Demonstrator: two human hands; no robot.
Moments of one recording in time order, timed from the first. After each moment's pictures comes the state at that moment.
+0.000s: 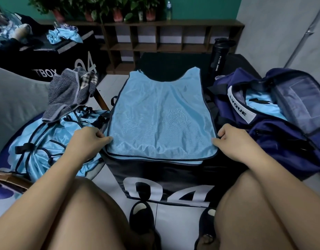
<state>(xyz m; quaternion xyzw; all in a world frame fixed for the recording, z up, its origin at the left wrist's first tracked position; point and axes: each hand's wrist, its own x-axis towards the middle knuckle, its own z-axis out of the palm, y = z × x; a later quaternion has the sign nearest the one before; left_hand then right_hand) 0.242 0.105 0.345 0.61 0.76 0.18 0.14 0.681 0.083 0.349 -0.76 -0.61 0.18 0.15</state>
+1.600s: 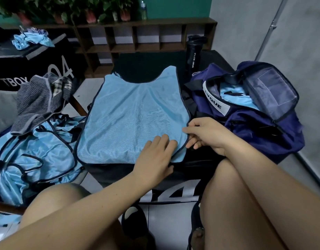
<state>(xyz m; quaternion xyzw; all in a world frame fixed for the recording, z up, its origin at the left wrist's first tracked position) 0.452 0.067 0.292 0.90 0.41 0.12 -0.09 0.661 0.079 0.366 -0.62 -0.49 0.51 0.34</state>
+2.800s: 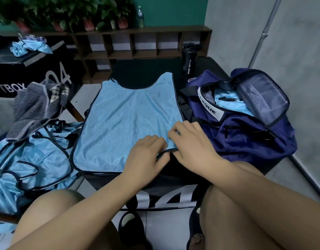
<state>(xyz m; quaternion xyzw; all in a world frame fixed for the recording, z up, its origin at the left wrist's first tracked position) 0.439 0.070 0.314 0.85 0.41 0.32 0.06 0.636 0.061 0.345 -0.52 -0.82 -0.16 0.14</state>
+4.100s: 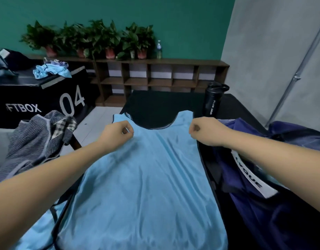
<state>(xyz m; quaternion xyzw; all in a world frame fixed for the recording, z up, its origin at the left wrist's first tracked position) 0.330 0.362 0.377 0.73 0.61 0.27 0.17 0.670 0.321 0.430 -0.64 -0.75 0.09 0.13</state>
